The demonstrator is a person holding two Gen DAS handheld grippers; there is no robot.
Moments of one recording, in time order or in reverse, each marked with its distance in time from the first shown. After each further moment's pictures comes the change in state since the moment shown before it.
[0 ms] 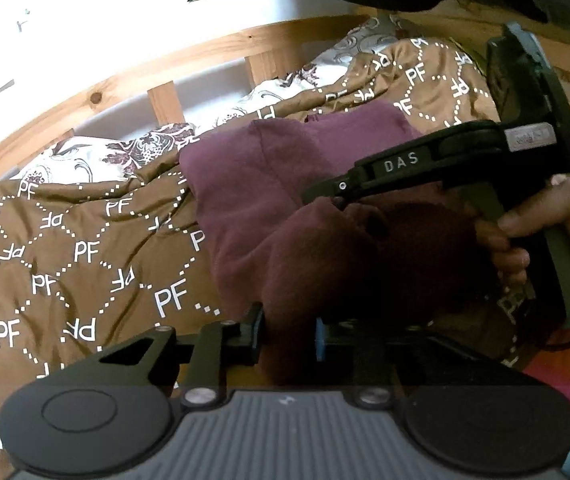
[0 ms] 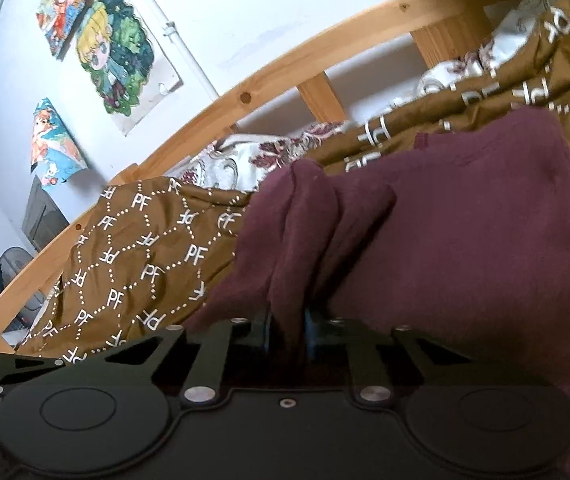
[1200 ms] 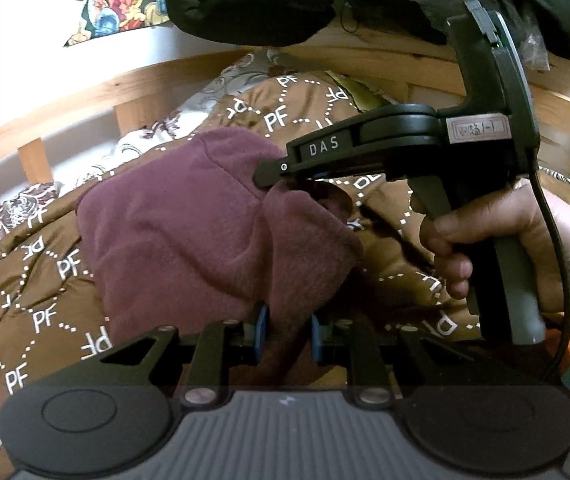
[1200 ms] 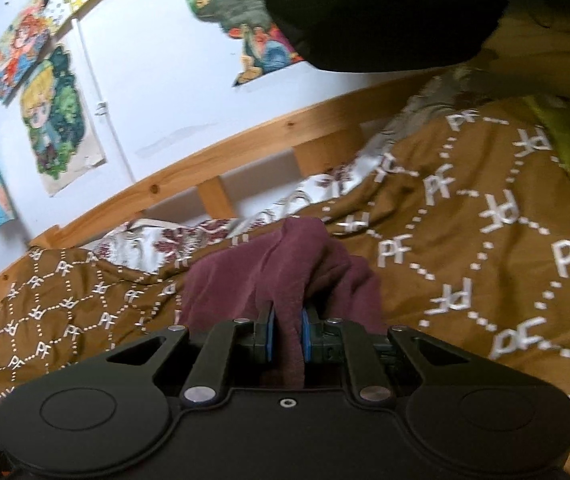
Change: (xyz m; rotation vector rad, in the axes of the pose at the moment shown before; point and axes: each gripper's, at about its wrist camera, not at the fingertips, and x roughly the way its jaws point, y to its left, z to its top) left arm 0.020 -0.096 0.039 0.065 -0.094 -0.267; right arm -0.110 -0.036 0.024 -0.010 -0.194 -0.321
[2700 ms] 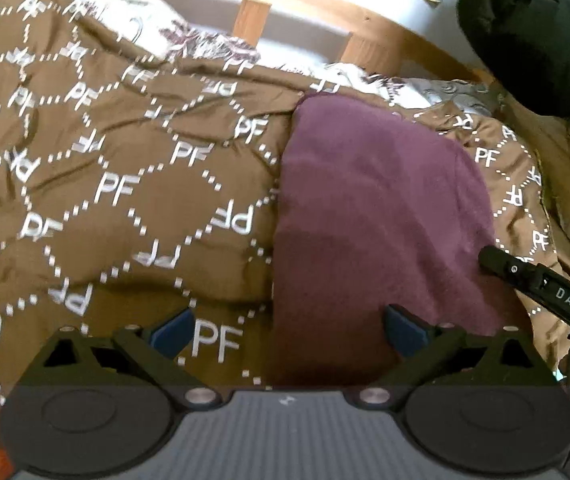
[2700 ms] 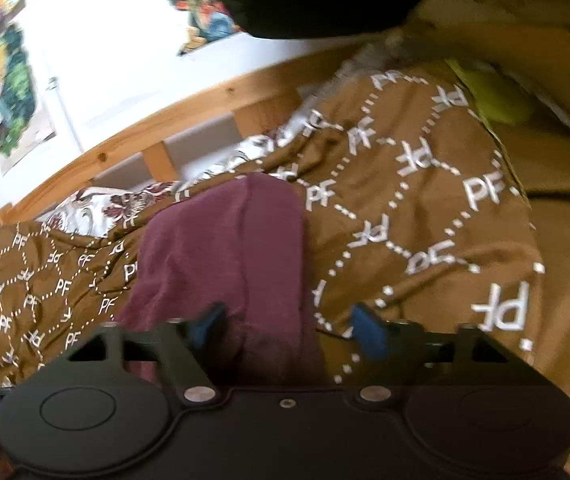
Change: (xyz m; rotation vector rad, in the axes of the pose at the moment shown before) left arm -0.009 0.095 -0.054 -0.731 0.089 0.187; right arm -0.023 0.000 -0.030 -0.043 0.061 -0.158
